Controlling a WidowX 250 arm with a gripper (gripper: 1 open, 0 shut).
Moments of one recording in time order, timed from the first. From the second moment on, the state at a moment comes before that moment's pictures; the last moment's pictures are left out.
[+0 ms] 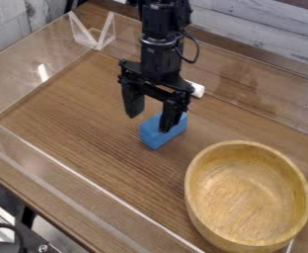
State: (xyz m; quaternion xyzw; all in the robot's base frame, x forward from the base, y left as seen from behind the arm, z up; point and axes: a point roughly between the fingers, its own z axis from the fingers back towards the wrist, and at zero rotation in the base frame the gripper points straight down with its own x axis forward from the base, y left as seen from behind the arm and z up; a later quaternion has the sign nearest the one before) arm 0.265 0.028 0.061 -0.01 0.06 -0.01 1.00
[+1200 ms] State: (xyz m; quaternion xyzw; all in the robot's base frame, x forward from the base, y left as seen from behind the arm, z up) arm 0.267 0.030 0.061 0.00 0.06 0.00 1.00
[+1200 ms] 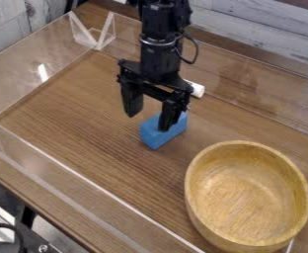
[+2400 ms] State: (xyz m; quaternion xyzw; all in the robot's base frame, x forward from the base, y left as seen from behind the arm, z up) arm 0.274 0.027 0.042 -0.01 0.05 -0.02 1.00
